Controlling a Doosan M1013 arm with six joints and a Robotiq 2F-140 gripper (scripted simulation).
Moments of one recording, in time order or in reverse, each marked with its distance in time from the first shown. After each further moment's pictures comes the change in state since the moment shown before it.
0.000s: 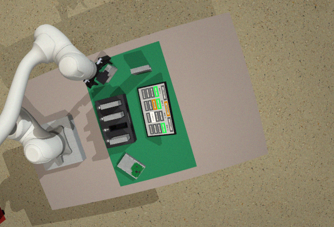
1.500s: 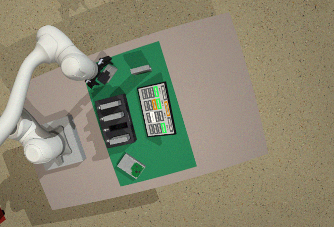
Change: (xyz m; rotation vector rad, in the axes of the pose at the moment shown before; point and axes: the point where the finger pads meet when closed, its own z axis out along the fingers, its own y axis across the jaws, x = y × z) arm 0.000 0.000 0.019 0.000 0.000 0.000
